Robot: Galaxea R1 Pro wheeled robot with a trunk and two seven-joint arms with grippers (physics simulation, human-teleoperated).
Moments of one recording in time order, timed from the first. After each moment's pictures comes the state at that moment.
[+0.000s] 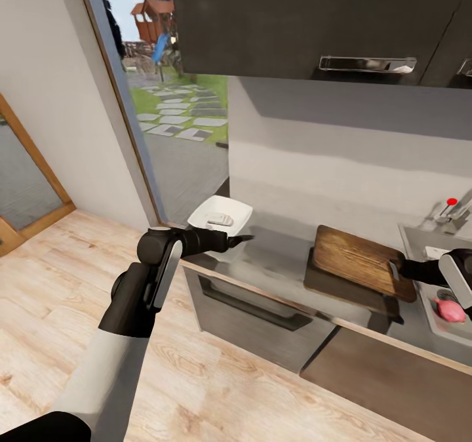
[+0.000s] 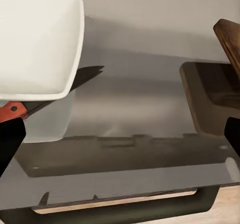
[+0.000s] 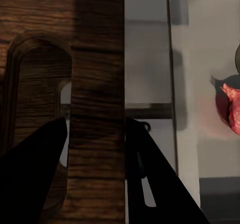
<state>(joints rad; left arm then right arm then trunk) -0.83 -0.16 -0.17 -1.41 0.02 1.01 -0.33 -0.86 -0.54 -0.03 -0.92 -0.46 0.96 -0.10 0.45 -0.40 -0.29</state>
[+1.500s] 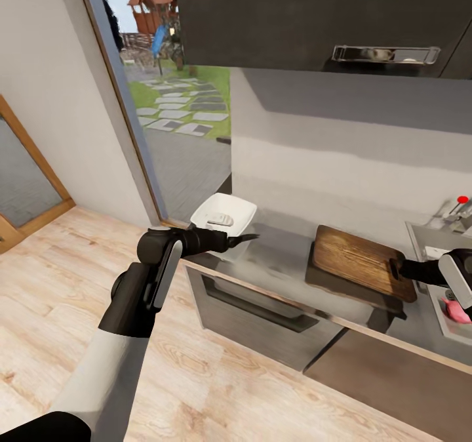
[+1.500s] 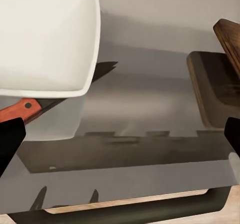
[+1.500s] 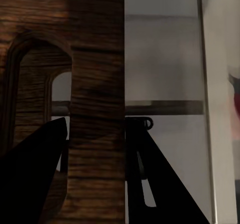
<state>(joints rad) -0.83 -0.16 -0.17 -1.41 0.02 1.01 -0.33 -0.86 -0.54 -0.03 -0.92 -0.46 0.96 -0.10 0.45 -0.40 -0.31</state>
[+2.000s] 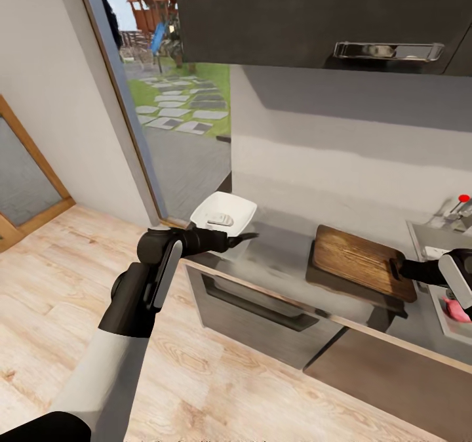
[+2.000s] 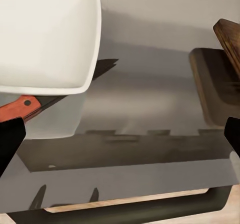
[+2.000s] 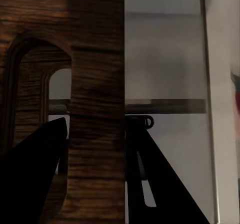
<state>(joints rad) -0.83 -0.16 -0.17 -1.41 0.02 1.01 -0.33 -0.86 -0.54 -0.03 -0.92 -0.46 0.96 -0.10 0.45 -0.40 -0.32</state>
